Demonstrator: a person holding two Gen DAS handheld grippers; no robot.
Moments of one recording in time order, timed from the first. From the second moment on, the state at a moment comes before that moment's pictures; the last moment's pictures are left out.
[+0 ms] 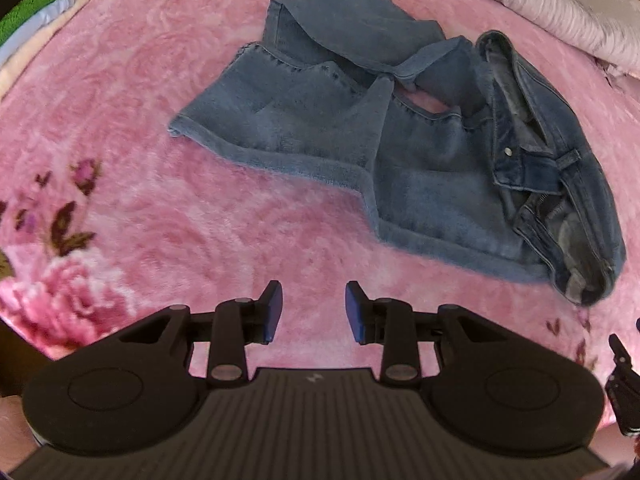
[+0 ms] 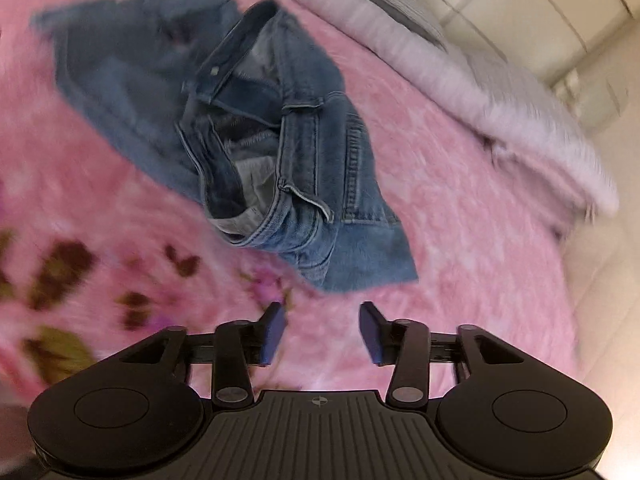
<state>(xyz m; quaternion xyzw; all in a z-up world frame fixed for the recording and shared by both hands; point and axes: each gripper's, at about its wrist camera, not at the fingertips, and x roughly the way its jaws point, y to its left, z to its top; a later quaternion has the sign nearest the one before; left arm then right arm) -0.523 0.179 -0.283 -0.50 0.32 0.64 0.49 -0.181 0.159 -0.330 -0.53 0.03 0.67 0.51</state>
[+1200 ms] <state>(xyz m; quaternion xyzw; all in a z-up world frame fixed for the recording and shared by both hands) -0.615 0.233 -0.287 -0.47 0.04 0.77 0.43 -0.103 0.232 -0.248 -0.25 0.22 0.77 0.54</state>
